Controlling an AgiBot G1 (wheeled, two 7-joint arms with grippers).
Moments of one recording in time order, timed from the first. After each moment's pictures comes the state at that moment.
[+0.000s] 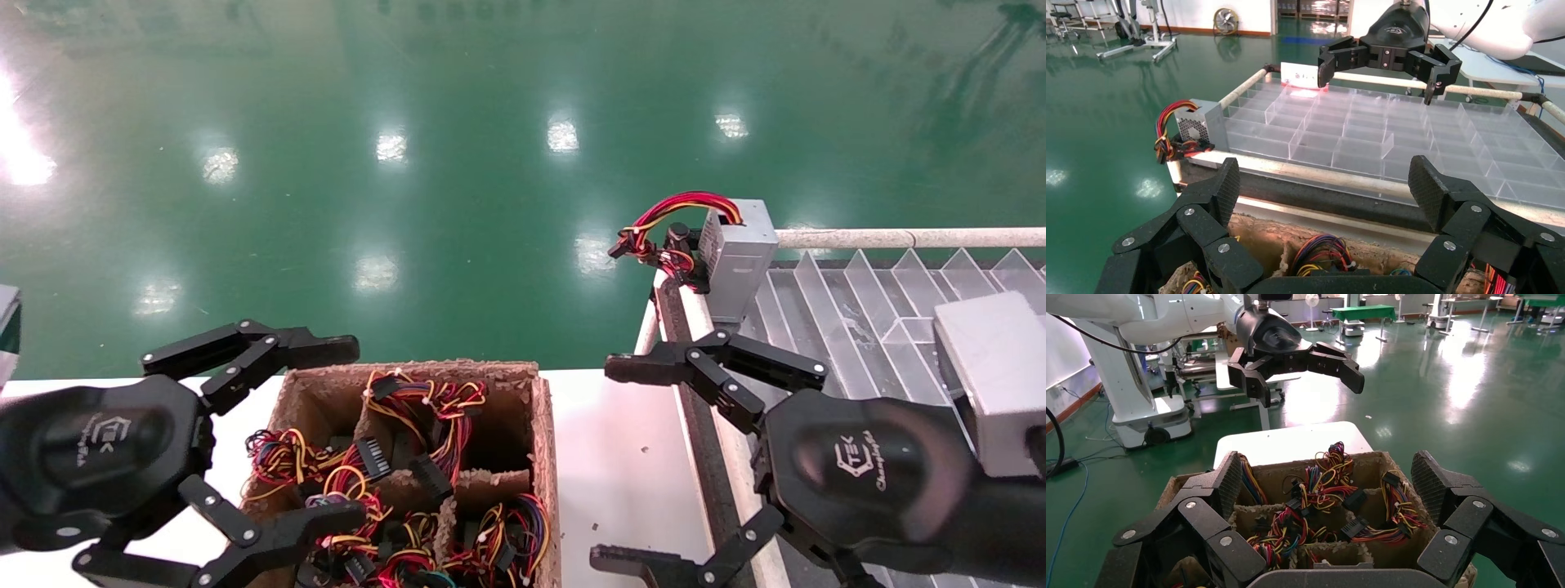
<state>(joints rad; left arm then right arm) -1.10 0.54 0.44 -1.23 0.60 1.42 -0.09 1.07 -0.61 -0.28 1.29 -0.73 -1.50 0.19</state>
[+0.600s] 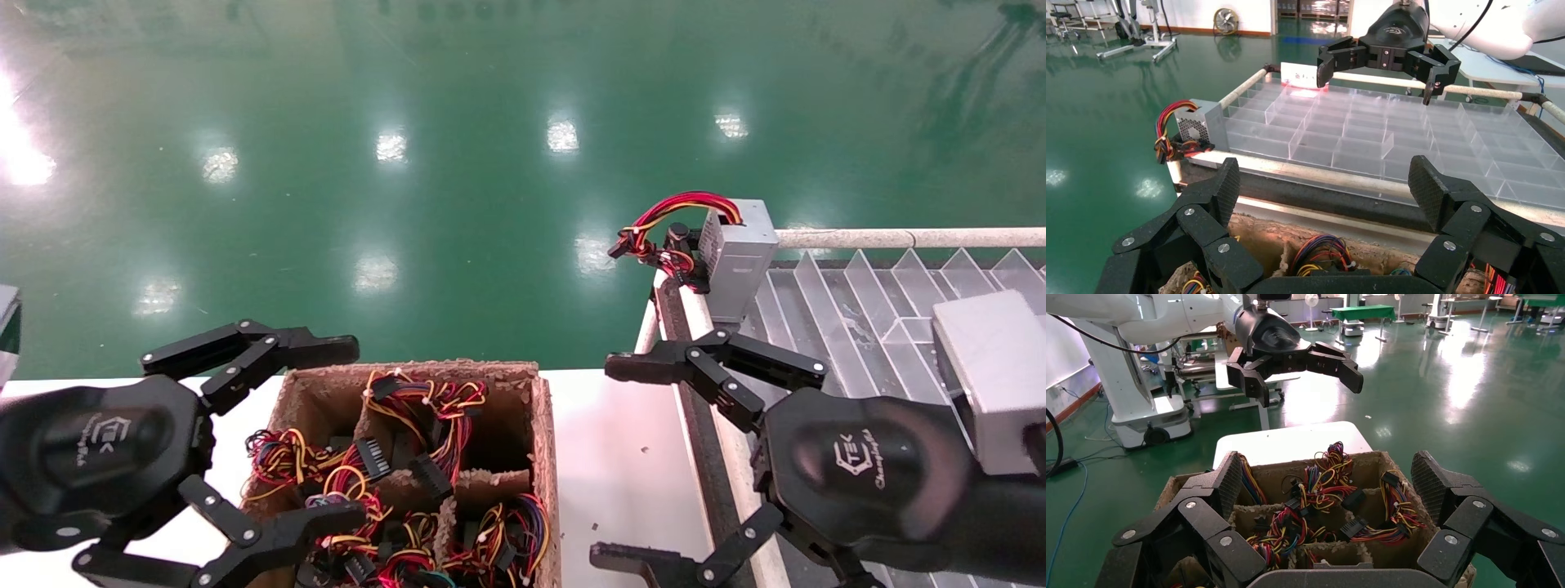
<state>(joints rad) -1.10 0.54 0.44 -1.23 0.60 1.42 -0.09 1.08 -0.61 -0.28 1.28 -0.73 -1.50 0.19</state>
